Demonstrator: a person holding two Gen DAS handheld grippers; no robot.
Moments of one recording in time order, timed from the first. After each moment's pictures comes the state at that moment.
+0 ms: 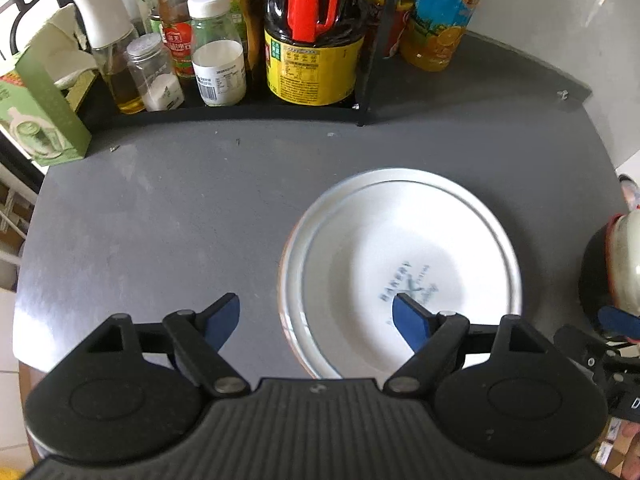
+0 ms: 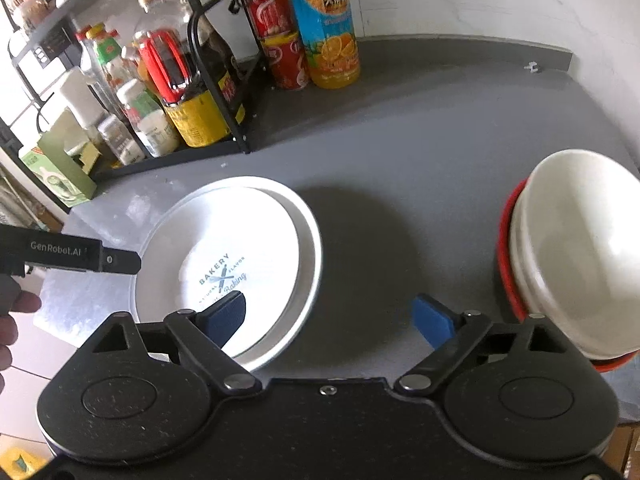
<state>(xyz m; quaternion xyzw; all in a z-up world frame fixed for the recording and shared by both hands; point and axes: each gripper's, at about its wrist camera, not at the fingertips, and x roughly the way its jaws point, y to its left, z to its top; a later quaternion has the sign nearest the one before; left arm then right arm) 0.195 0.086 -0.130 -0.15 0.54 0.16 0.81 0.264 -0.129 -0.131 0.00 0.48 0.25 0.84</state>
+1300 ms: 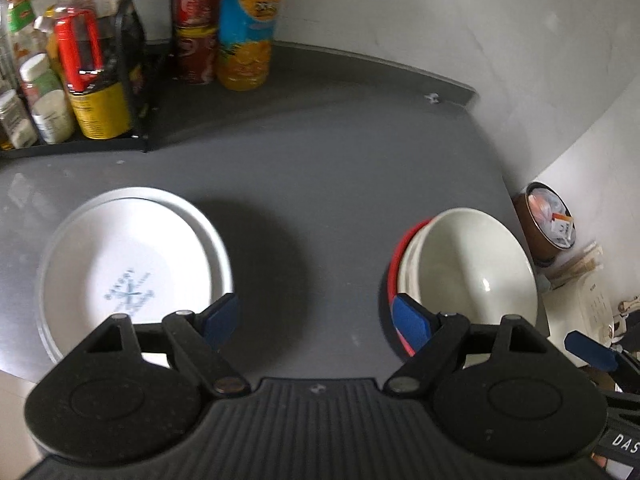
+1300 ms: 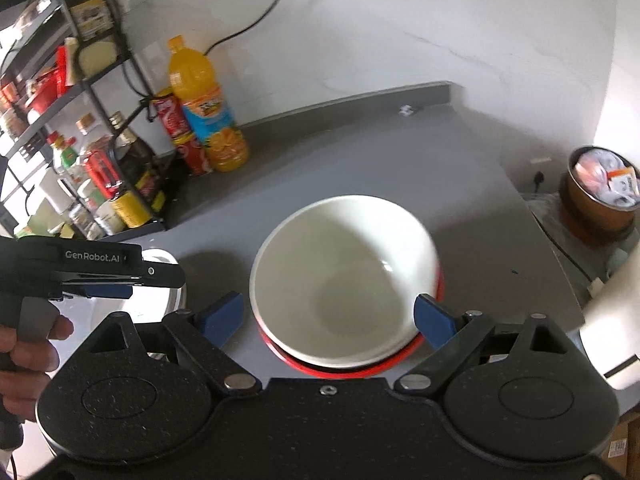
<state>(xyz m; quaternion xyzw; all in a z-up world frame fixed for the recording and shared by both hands) 0.268 -0.111 -0.099 -0.18 0.50 0.09 0.84 0.277 -0.322 -0.104 0.06 0.42 0.20 0.88</state>
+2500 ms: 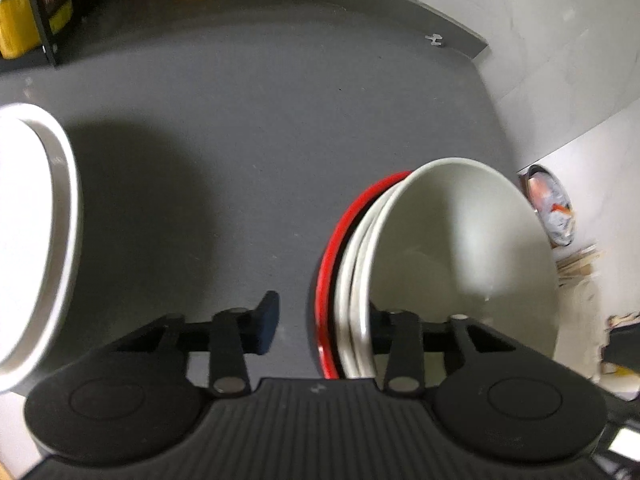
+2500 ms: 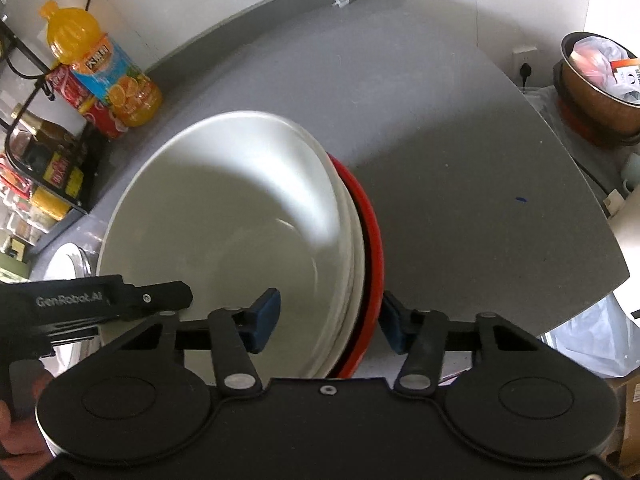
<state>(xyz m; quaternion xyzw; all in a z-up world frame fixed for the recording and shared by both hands) 0.330 -0.152 -0.190 -0.26 0.55 0.07 0.79 0.357 -0.341 -0.211 0.10 0.55 0.16 0.82</state>
